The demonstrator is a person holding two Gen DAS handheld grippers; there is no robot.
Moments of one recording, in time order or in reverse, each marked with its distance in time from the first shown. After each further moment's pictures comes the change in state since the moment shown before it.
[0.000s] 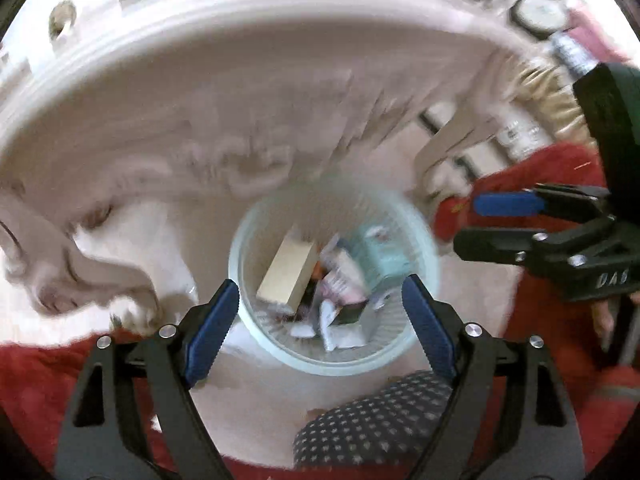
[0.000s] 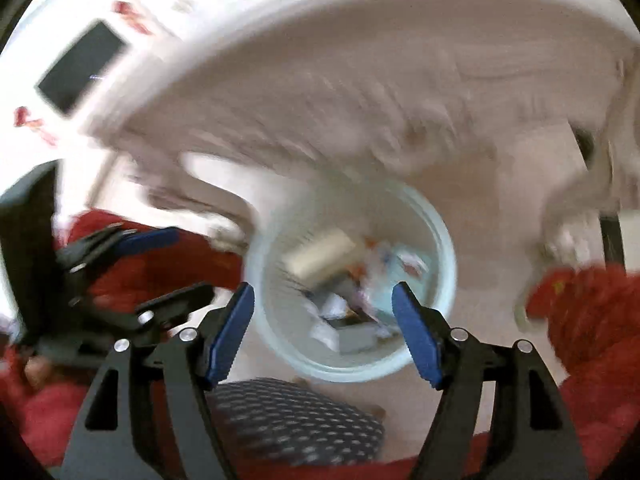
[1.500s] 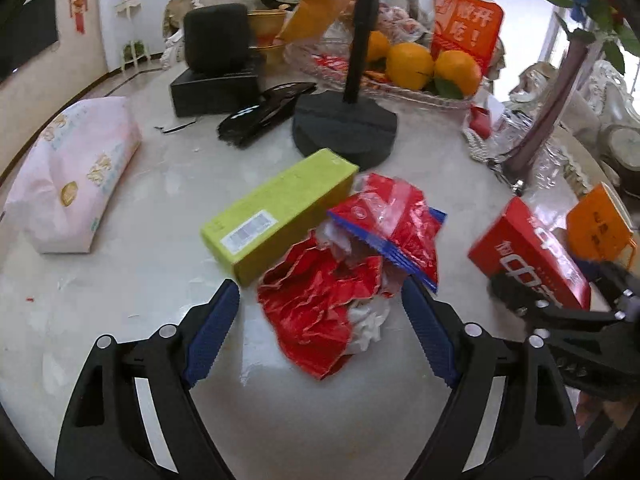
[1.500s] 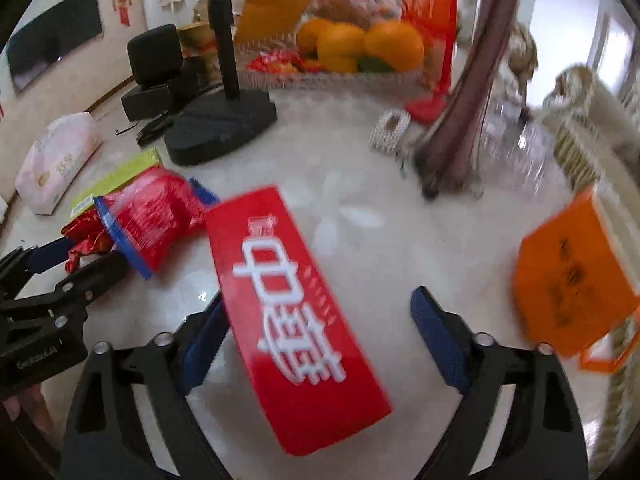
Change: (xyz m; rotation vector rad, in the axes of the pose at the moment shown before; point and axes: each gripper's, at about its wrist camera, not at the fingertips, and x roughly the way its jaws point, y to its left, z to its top) left arm 0.139 0.214 0.480 -0.463 -0.217 0.350; right arm 0.132 -0.116 0.528 -0.230 -0.109 -0.339
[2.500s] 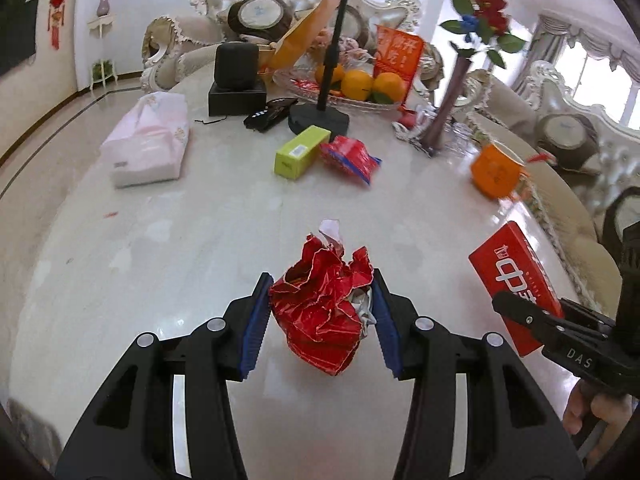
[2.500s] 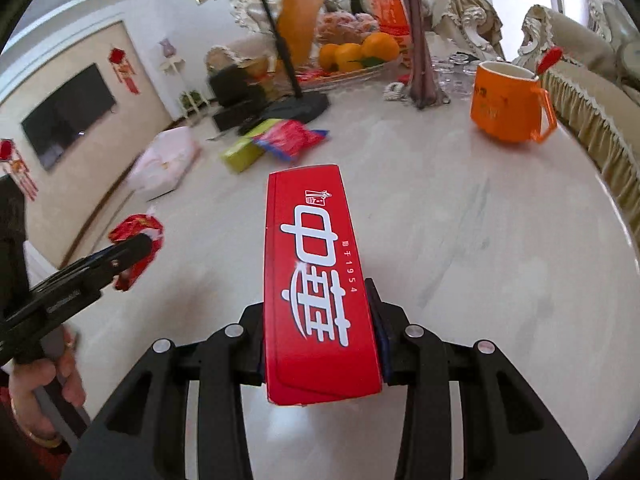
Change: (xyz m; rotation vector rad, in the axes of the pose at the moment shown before) left arm -0.153 0.056 -0.112 0.070 -0.087 -0.179; right arm -0.141 0.048 -0.140 0.214 -0.102 0.189
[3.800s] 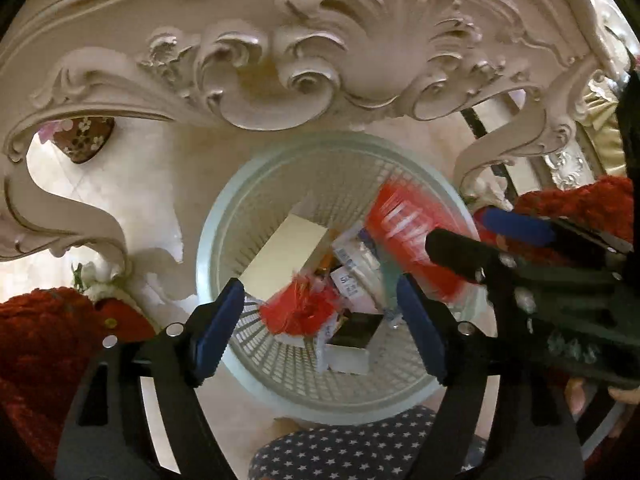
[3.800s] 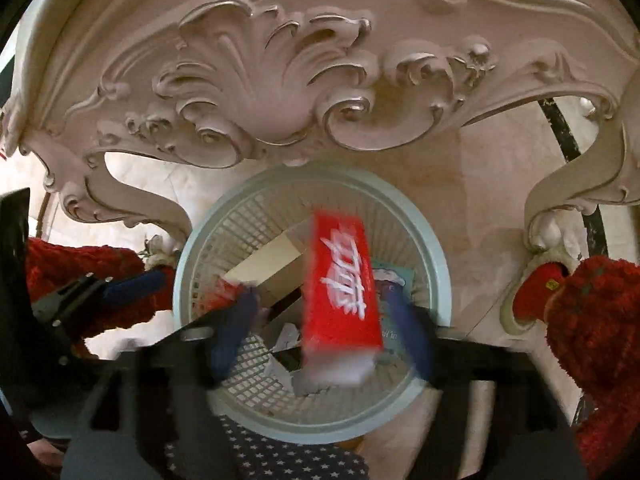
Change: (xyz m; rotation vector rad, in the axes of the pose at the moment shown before) left arm -0.037 -0.019 -0.401 0.160 0.467 -0.068; right arm -0.007 0.067 -0.358 0.091 0.314 -0.129
